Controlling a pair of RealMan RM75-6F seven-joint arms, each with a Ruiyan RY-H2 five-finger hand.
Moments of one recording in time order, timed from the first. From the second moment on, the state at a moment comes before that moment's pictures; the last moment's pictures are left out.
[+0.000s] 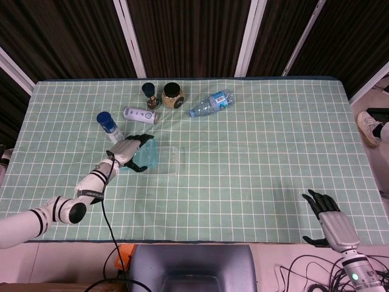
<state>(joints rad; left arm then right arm) -1.08 -1.35 -0.12 -1.32 0.79 0.53 0.00 0.12 -1.11 -0.05 -1.66 -1.51 1.24 -0.04</state>
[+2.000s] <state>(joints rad) -1.26 -1.49 -0.07 -1.37 0.40 0.65 0.36 0.12 -1.08 -0.08 -1.65 -1.55 1.27 0.02</state>
